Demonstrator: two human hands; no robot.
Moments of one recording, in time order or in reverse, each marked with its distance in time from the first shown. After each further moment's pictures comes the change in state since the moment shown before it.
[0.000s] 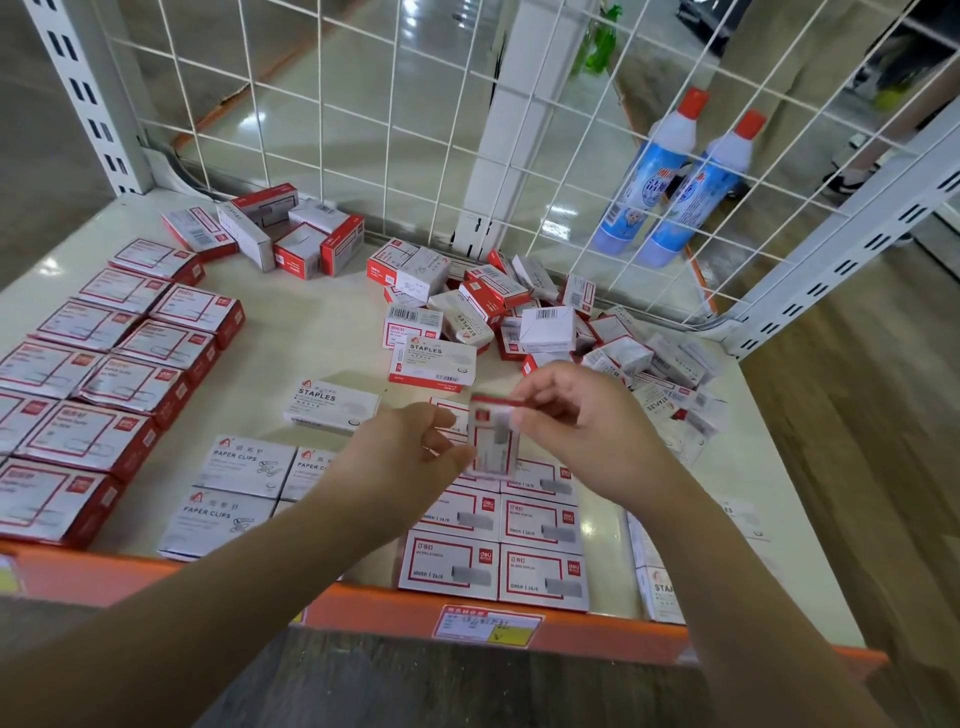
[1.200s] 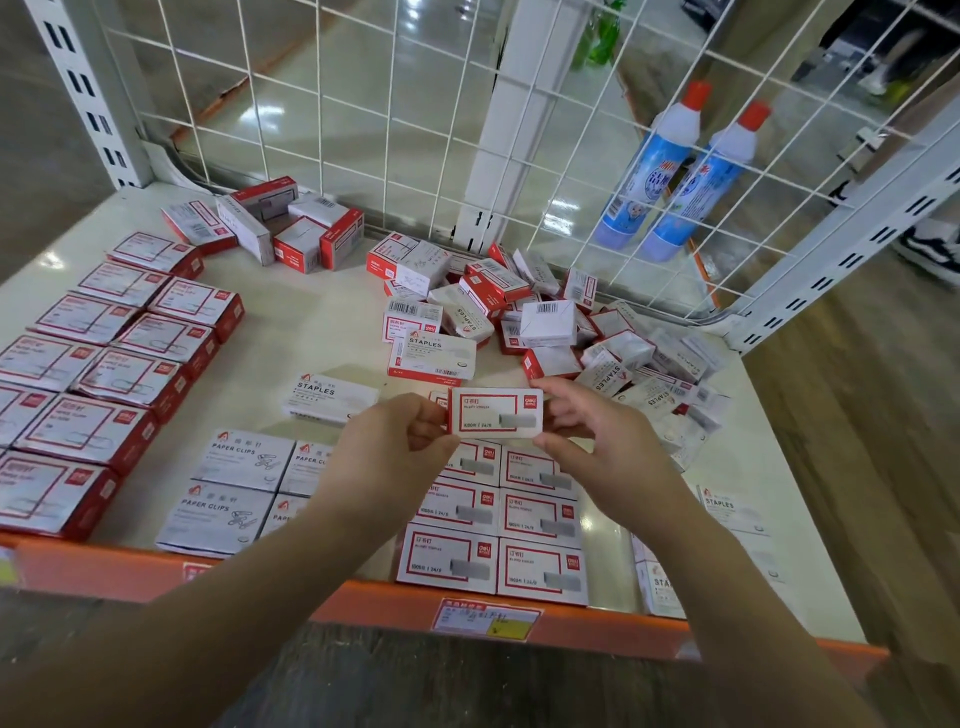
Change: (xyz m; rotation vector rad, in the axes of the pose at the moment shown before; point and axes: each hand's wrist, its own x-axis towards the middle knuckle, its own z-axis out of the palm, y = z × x) left_hand 0.003 -0.012 0.011 -0.209 0.162 0.015; right_hand -0.014 0.025 0.001 -0.172 0.007 0.027
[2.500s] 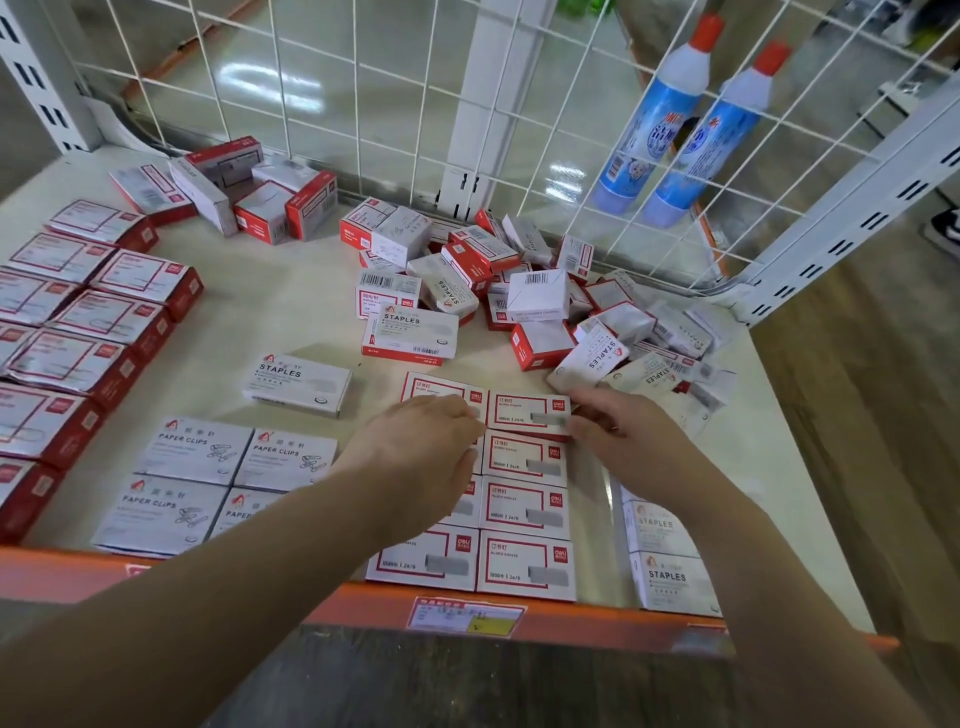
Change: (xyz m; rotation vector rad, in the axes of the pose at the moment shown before) left_hand 0.017 0.012 0.024 0.794 -0.278 0.363; right_hand 0.012 0.053 -0.010 -0.036 -0.139 0.142
